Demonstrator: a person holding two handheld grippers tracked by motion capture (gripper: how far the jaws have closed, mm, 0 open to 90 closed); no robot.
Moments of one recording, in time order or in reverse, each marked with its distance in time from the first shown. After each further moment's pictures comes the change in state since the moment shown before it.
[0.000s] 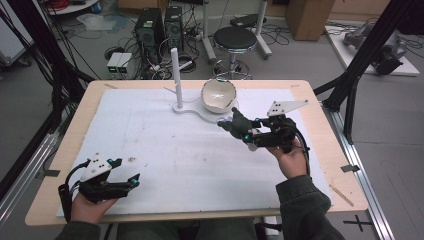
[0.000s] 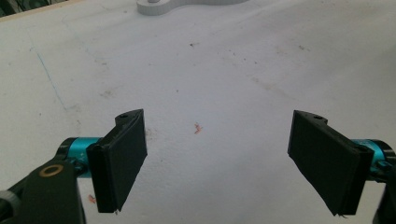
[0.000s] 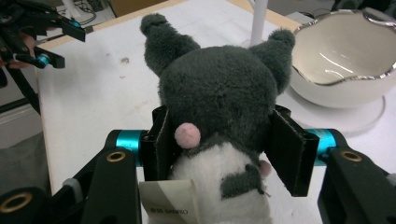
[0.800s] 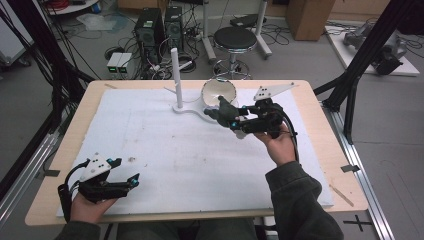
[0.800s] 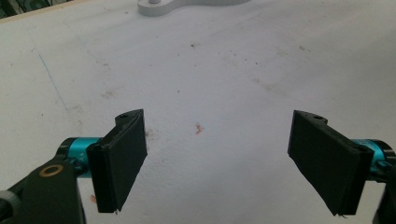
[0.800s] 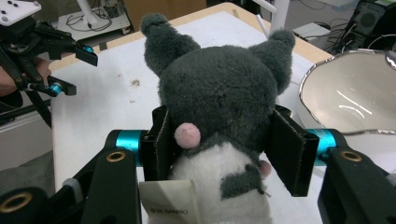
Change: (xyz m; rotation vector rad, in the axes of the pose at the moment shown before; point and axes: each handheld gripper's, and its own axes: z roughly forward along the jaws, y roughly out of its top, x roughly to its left) left arm 0.000 0.000 0.000 -0.005 0.001 0.000; right arm -0.003 0.042 0.022 -0.006 0.060 -0.016
